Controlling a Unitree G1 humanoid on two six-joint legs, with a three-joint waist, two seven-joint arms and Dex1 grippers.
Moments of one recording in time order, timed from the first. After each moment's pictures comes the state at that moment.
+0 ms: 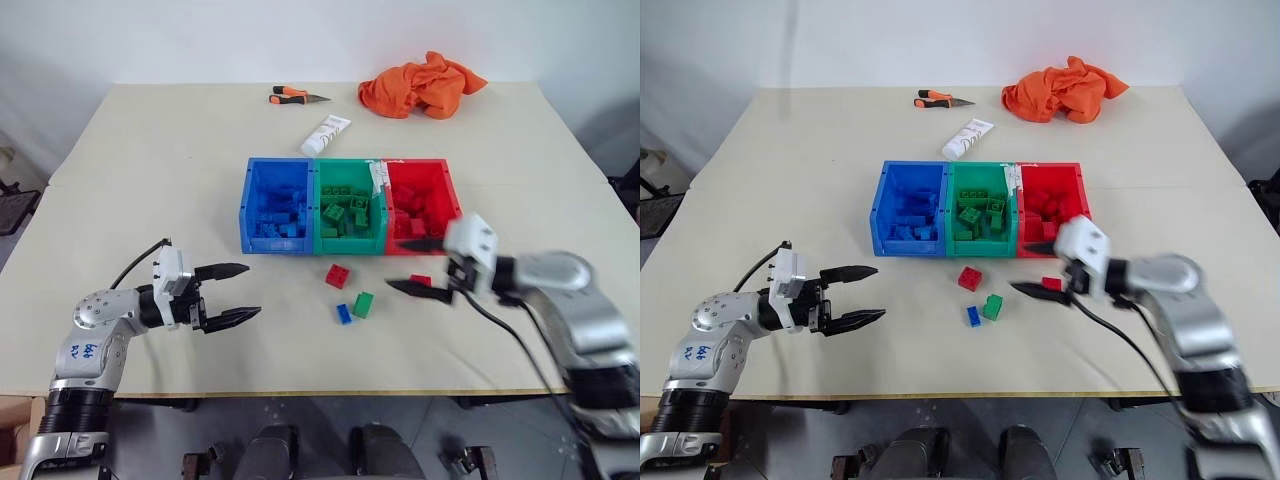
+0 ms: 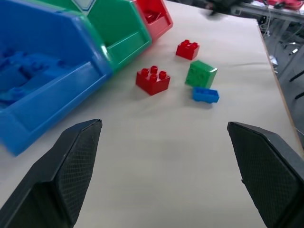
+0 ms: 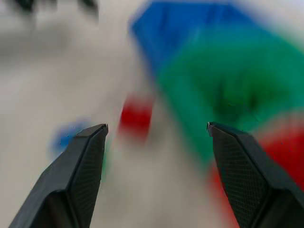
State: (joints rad) left arm -0.27 0.65 0.13 0.13 -0.49 0.16 -1.21; right arm -0.29 -0.78 -0.07 -0.19 0.37 0.35 1.13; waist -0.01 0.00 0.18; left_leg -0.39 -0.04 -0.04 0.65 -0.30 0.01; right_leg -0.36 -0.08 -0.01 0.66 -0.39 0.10
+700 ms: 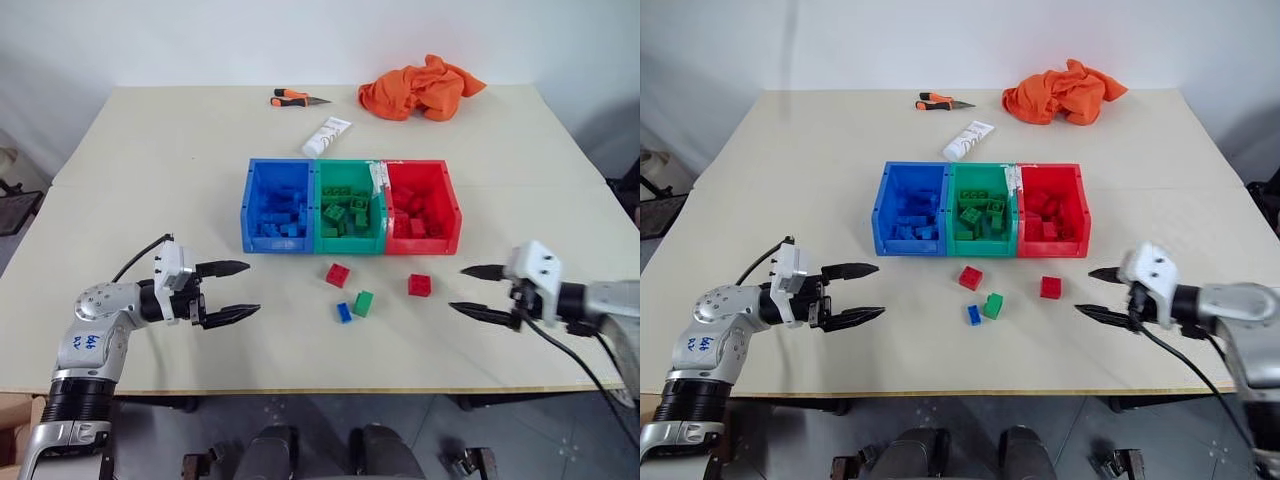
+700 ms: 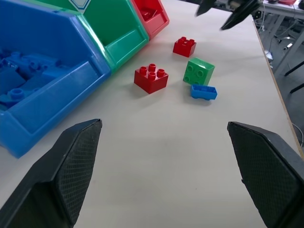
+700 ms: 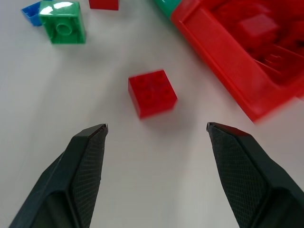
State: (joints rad) left arm -0.30 0.65 0.13 0.16 -0.47 0.15 -1.24; right arm -0.25 -0.87 -0.09 0.02 0.29 0.26 1.15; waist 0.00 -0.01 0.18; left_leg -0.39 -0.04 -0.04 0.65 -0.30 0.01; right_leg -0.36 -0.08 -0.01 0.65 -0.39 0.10
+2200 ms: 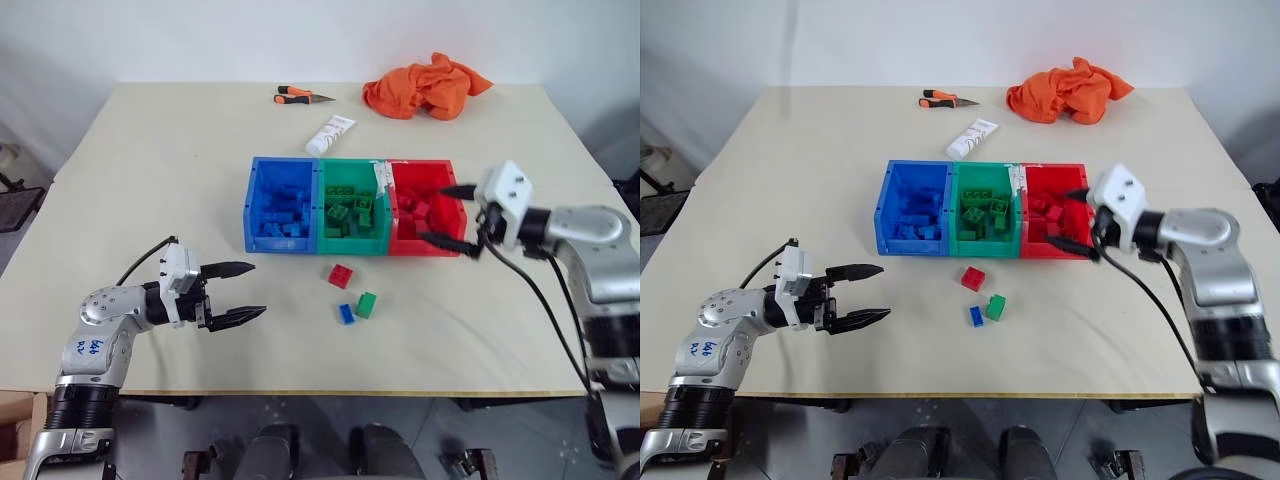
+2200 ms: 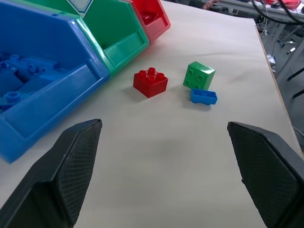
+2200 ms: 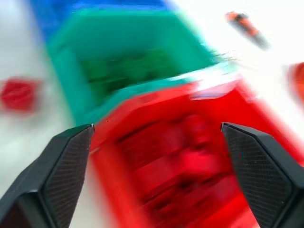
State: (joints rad) left arm -0.28 0.64 0.12 0.10 -0.47 0.17 -1.21; right arm -0.49 -0.83 -0.06 0.04 0.29 0.27 1.13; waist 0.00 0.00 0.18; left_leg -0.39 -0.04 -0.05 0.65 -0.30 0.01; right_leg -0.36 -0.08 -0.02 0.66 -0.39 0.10
